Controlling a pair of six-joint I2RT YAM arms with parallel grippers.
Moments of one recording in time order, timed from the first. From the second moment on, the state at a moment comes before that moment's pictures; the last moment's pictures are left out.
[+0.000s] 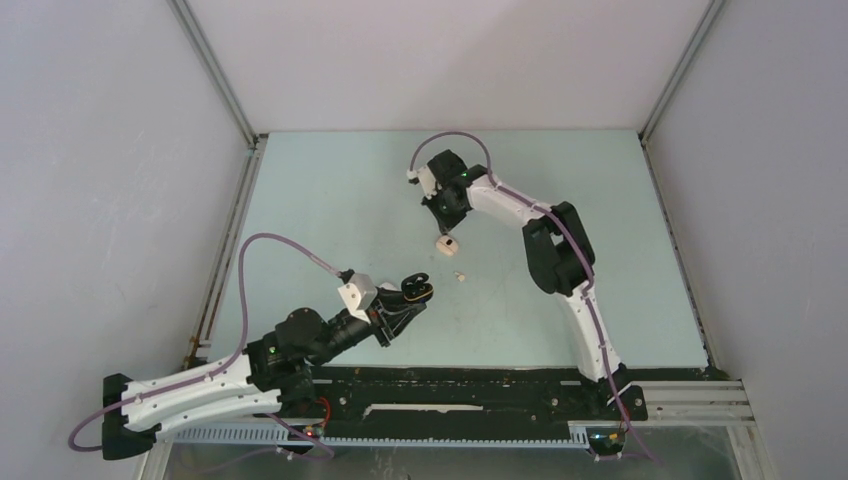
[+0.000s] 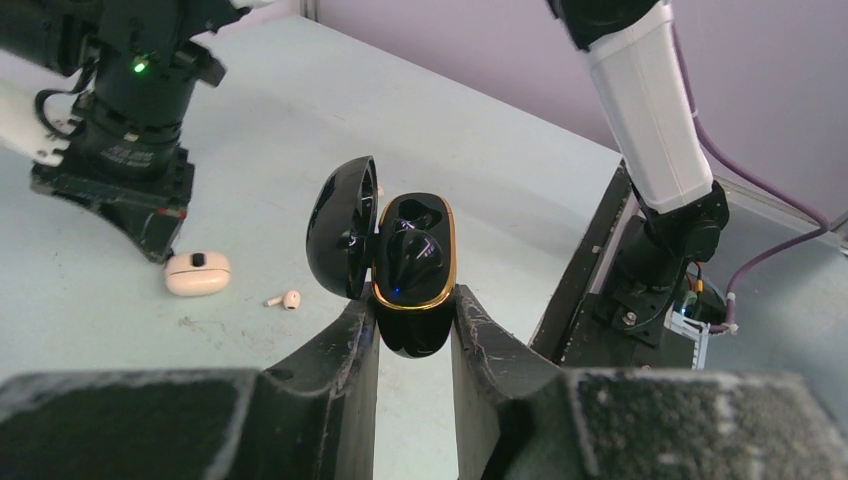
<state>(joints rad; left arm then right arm) -1.20 0.48 0.37 0.16 -0.18 -0.16 0.61 2.36 1.96 -0.70 -0.10 -0.17</state>
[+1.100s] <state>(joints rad) -1.20 0.71 0.30 0.53 -0.24 -0.17 0.83 0.88 1.10 -0.34 -0.21 -0.86</state>
